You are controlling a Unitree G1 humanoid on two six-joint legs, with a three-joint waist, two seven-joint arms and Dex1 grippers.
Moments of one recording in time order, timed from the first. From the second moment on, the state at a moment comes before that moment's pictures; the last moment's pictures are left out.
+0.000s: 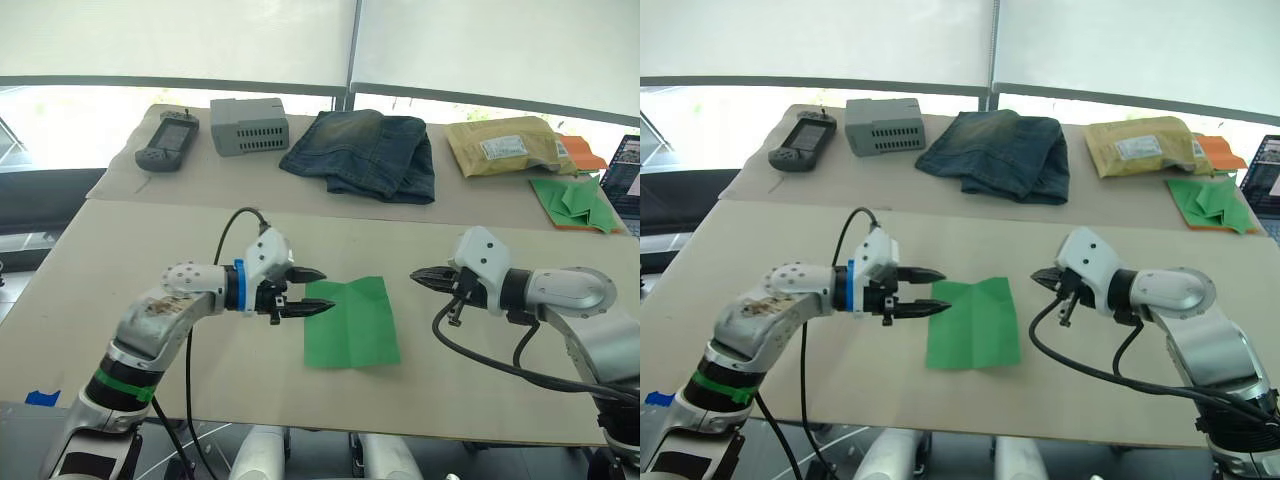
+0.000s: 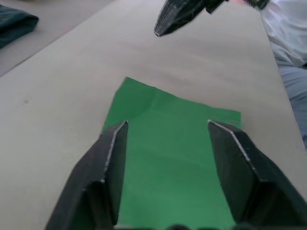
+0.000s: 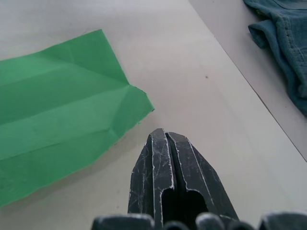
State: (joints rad) left arm -0.45 0.60 -0.24 -0.27 -0.41 0.59 -0.99; right arm -0.27 -0.84 -0.01 -0.43 0.25 0.60 0.88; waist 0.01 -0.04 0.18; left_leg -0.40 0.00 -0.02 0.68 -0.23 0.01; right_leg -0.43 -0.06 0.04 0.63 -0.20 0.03
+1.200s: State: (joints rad) left arm -0.36 0.53 -0.39 -0.13 -0.13 0.39 -0.96; right arm -0.23 -0.44 -0.06 -0.42 0.49 0.96 0.53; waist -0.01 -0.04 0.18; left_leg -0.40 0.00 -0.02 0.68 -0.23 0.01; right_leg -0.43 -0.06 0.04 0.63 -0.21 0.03
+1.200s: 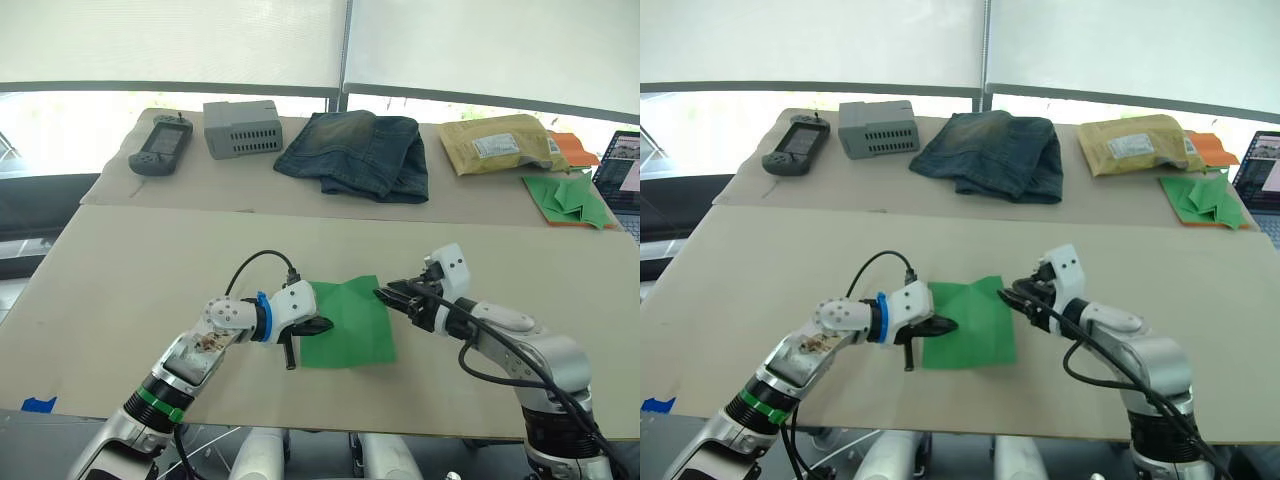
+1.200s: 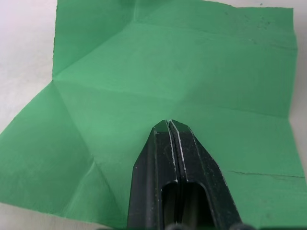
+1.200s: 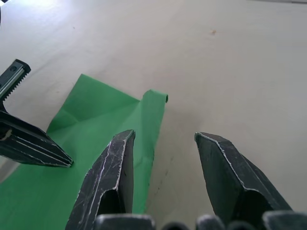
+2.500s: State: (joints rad) left arm -0.56 0.33 -0.23 0.01 -0.31 0.66 -0.90; right arm -0.14 -0.66 0.38 -0.26 -0.21 0.03 0.63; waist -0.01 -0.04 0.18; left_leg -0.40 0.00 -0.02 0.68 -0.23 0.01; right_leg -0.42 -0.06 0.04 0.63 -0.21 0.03
